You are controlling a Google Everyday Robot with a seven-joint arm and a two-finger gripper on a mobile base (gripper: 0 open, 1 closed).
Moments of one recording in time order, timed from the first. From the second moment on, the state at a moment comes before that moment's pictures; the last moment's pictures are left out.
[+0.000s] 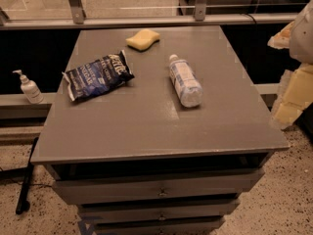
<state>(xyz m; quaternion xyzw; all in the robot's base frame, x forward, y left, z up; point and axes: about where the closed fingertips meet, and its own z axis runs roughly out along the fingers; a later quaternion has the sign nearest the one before) 0.438 -0.216 0.978 -0.60 0.78 -0.04 0.16</state>
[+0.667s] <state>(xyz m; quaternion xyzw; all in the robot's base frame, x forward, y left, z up) 0.464 -0.194 0.973 -0.59 0.78 -0.03 0.19</state>
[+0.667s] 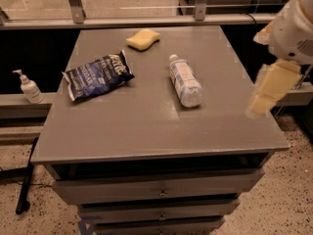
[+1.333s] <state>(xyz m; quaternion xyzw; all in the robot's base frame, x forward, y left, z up) 0.548 -0.135 0.947 -0.53 0.82 -0.01 0.22</state>
